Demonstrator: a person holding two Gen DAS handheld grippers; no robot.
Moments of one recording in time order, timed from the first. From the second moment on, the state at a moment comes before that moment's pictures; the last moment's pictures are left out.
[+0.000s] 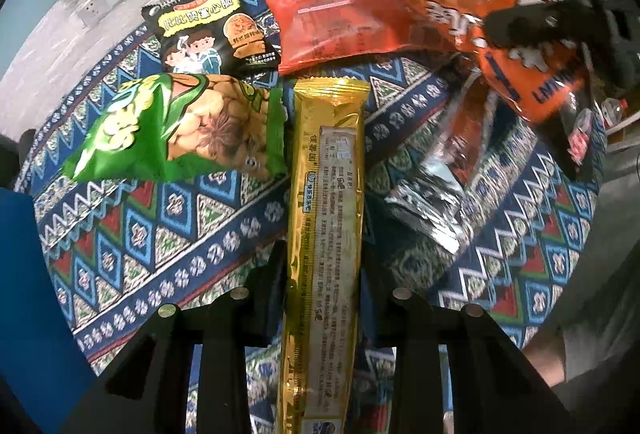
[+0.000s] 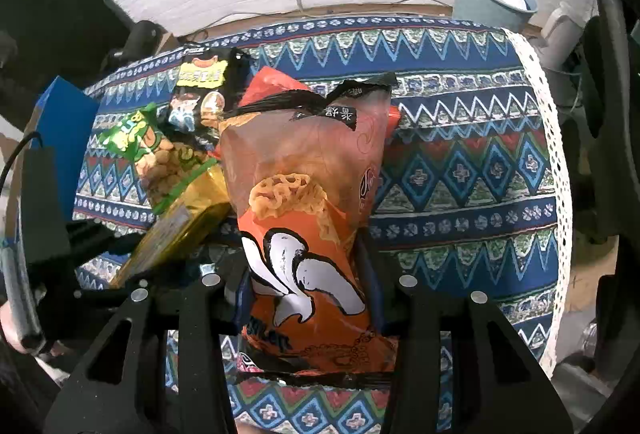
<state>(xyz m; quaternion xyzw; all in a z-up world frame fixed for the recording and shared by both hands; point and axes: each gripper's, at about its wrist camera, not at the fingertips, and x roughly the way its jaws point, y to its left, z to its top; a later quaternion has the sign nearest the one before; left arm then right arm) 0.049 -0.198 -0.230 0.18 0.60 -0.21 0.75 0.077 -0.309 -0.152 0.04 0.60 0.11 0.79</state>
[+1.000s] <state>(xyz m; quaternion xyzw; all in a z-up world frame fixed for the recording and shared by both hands) 0.032 -0.116 -0.112 0.13 0.51 -0.15 0.83 0.068 -0.236 -0.093 0.00 0.55 0.17 0.82</state>
